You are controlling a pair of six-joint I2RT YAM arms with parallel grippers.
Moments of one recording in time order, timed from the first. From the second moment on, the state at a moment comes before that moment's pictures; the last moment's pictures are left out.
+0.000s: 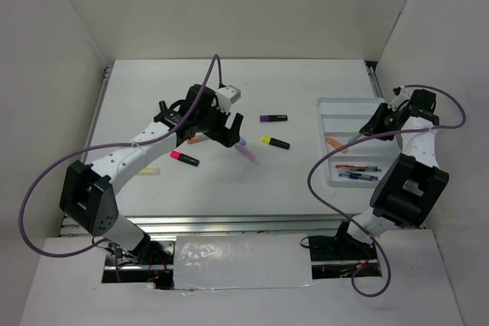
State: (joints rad) left arm -0.56 1.52 1.26 -0.45 0.19 -0.03; right arm -0.54 1.53 1.20 -0.67 -0.53 -0.01
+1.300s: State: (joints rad) left arm -0.29 2.16 1.91 -0.90 0.70 0.95; right arm -0.39 1.28 1.19 -0.73 -0.50 -0.11
